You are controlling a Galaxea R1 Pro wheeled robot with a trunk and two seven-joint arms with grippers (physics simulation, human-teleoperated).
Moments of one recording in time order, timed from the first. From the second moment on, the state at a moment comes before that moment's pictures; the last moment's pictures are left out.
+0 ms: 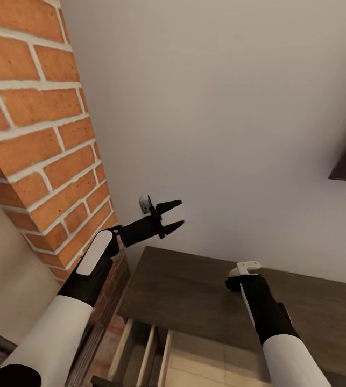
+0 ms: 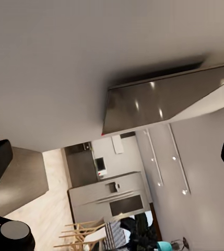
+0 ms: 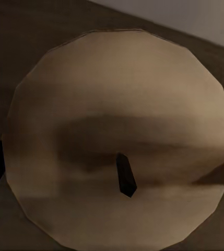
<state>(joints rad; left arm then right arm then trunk) -0.81 -0.06 -0.17 -1.12 1.49 0.97 -0.23 -0.61 0.10 -0.19 -0.94 0.42 0.70 0.06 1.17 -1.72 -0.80</state>
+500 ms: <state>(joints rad) -0.81 -0.06 -0.17 -1.12 1.49 0.97 -0.23 -0.61 0.10 -0.19 -0.94 0.42 0.70 0.06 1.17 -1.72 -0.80</state>
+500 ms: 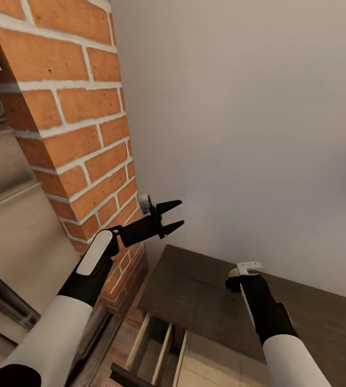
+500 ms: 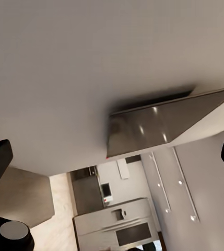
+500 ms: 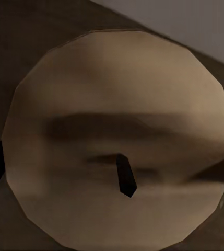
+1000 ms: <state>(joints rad) -0.81 -0.06 -0.17 -1.12 1.49 0.97 -0.23 -0.61 0.09 -0.19 -0.93 0.42 0.70 0.06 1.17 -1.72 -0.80</state>
